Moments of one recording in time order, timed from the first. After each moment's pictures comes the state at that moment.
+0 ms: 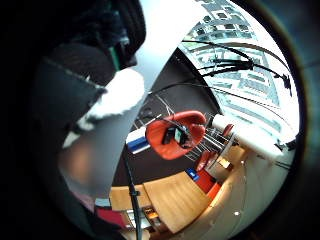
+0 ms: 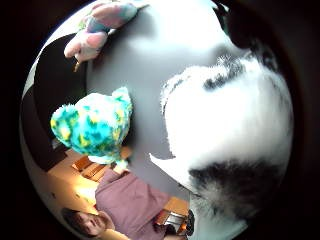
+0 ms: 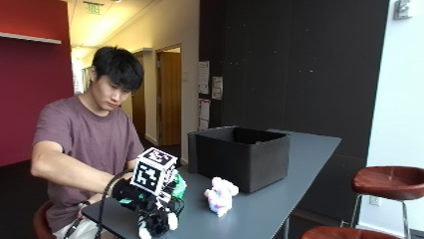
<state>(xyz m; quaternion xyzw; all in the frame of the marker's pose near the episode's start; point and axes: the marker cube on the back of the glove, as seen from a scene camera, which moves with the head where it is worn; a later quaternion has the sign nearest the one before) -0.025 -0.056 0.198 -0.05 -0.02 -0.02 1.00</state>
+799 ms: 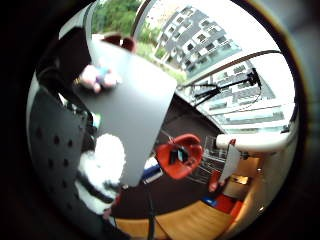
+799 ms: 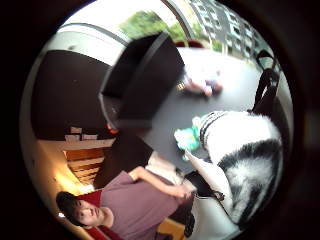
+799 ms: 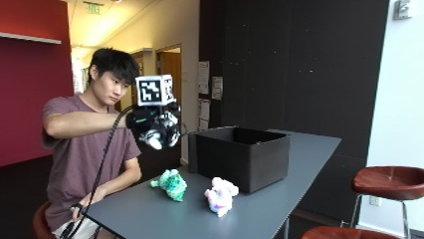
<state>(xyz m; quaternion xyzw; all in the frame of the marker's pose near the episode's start) -0.147 0.006 -0.036 0.20 -0.07 -0.06 0.98</state>
